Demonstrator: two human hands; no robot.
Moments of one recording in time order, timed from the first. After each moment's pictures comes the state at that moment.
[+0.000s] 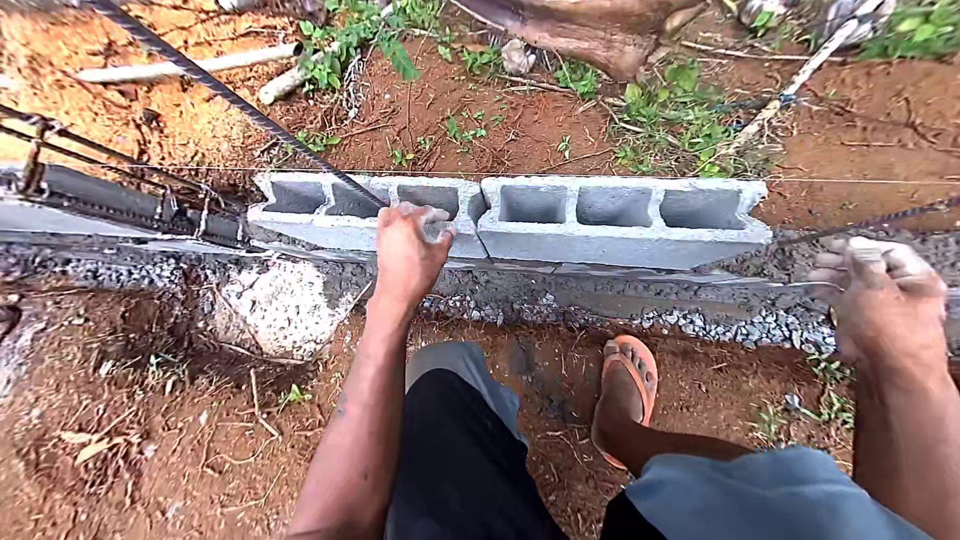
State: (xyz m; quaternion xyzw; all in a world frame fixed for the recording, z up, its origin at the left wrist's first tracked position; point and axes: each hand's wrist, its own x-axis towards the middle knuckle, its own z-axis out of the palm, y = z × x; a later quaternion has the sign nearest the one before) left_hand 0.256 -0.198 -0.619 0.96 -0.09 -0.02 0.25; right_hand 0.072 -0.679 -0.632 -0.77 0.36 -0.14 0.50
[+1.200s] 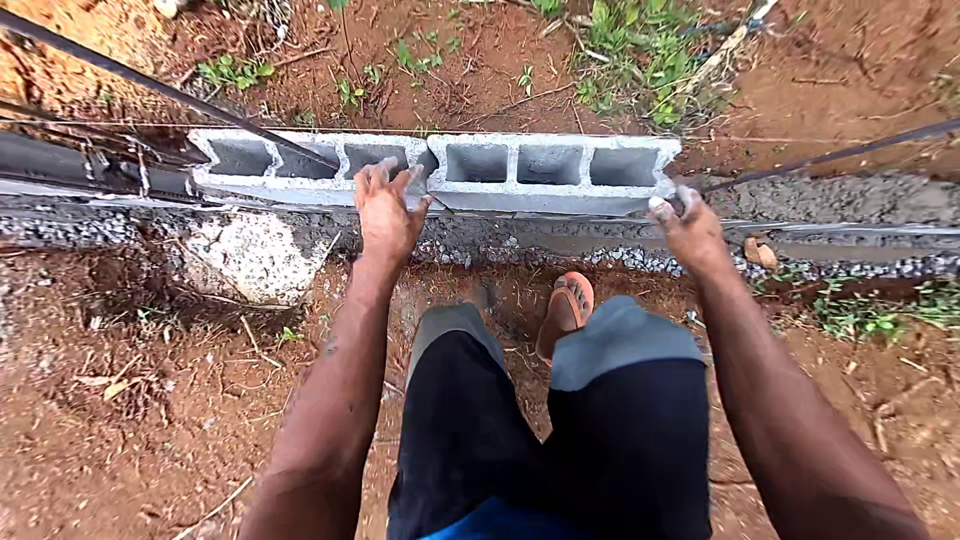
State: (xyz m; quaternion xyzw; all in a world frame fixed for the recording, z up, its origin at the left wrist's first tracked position) left_hand 0.251 -0.237 -0.609 0.97 -0.11 -0.09 0.21; right_hand 0.110 -0.664 -0.607 -0.87 0.32 0.14 0.34
